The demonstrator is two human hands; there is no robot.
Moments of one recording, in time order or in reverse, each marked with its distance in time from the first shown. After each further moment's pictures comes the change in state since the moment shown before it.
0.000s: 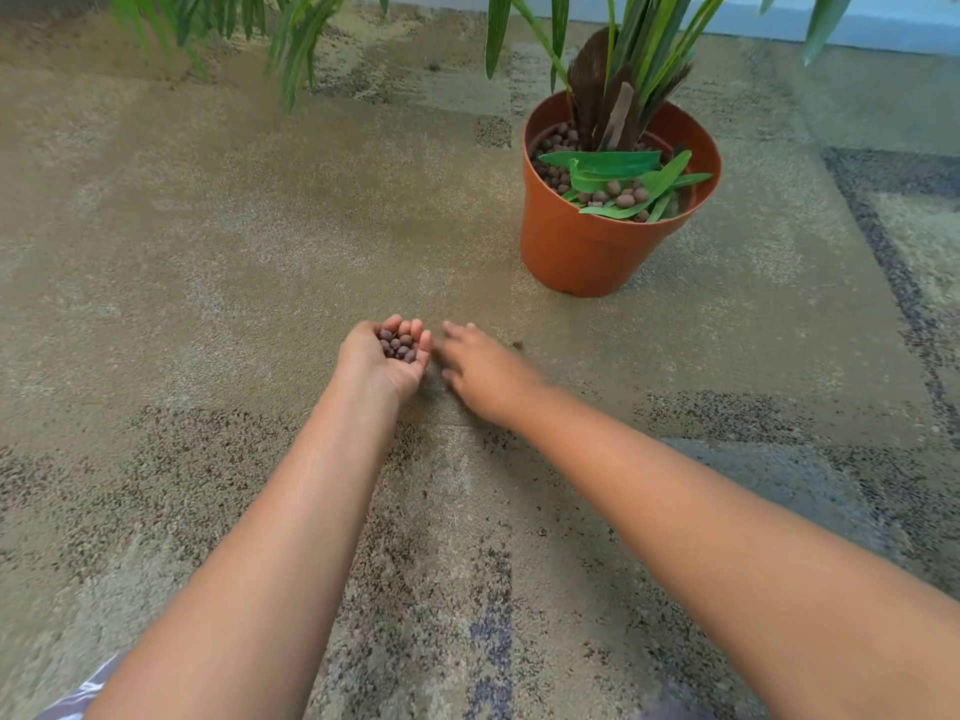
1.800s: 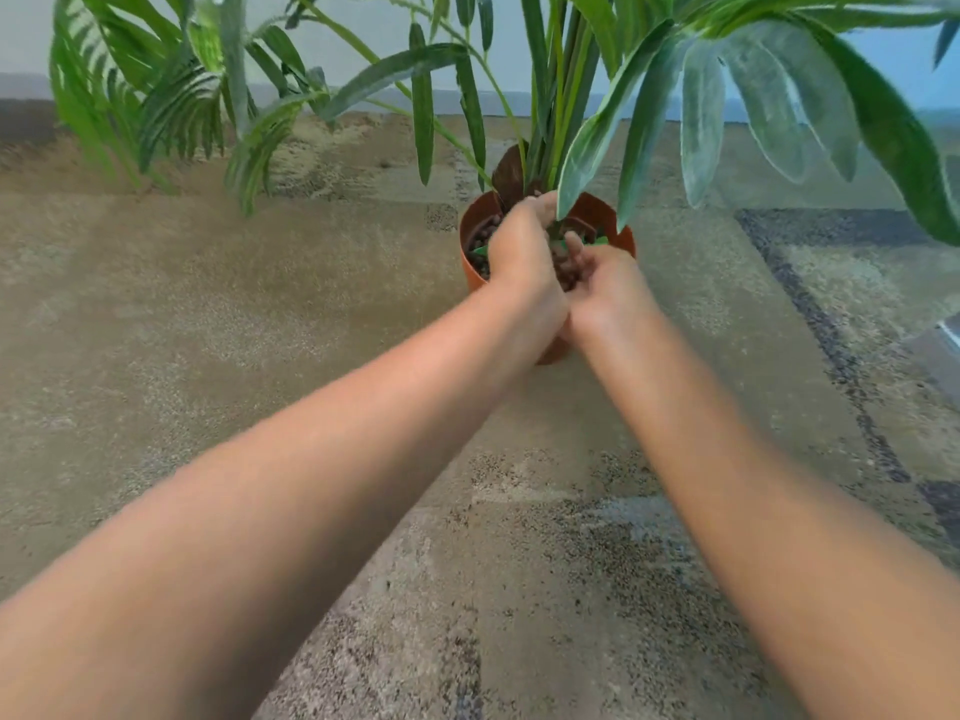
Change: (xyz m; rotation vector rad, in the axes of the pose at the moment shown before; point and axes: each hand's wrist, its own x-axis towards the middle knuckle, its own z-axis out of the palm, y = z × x) left_hand -0.104 -0.063 0.187 0.307 -0.437 0.154; right_hand -0.034 0.028 -0.187 2.217 0.720 0.361
